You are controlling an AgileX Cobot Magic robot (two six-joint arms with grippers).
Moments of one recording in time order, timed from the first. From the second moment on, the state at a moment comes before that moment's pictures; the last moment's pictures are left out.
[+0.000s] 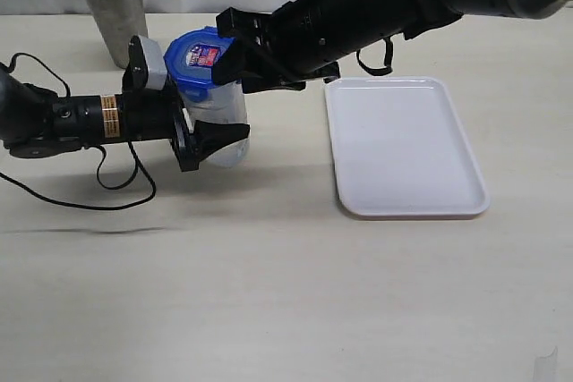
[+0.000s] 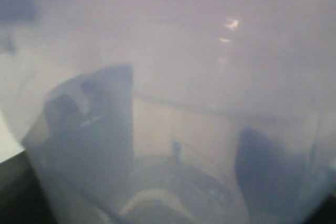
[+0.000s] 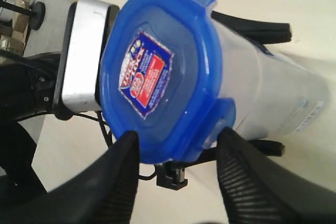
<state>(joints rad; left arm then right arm) -0.17 2.28 -1.05 1.22 -1.18 -0.39 0.47 1.94 -1.39 1.04 0.76 -0.50</state>
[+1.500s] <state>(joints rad) -0.19 2.28 -1.05 1.44 -1.25 -0.19 0.50 1.86 -1.61 0.49 1.03 -0.73</state>
